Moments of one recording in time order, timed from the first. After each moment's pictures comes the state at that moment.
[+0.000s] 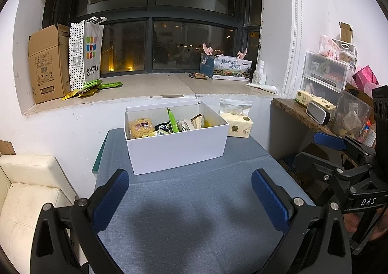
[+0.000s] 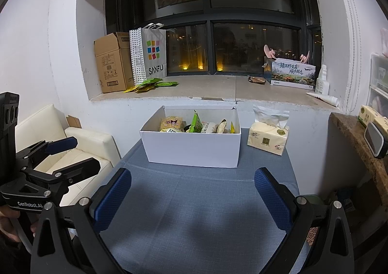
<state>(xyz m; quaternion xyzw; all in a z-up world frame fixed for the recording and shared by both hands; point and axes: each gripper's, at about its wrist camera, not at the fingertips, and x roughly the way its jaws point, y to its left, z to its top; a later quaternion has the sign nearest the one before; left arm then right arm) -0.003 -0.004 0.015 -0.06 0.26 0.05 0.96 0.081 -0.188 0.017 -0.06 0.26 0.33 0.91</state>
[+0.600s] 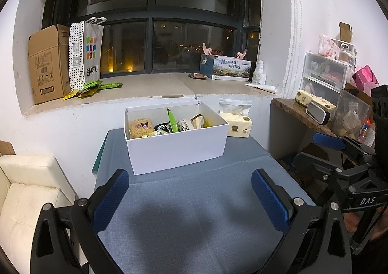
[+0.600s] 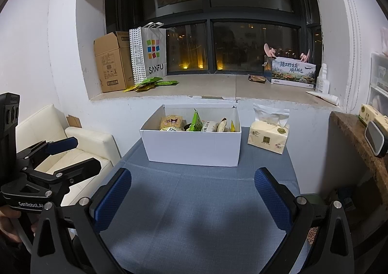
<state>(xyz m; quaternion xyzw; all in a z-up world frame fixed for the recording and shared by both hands) -0.004 -0.004 0.013 -0.05 0.26 0.05 0.96 0.078 -0.187 0.014 -0.05 0.26 0.33 0.91</state>
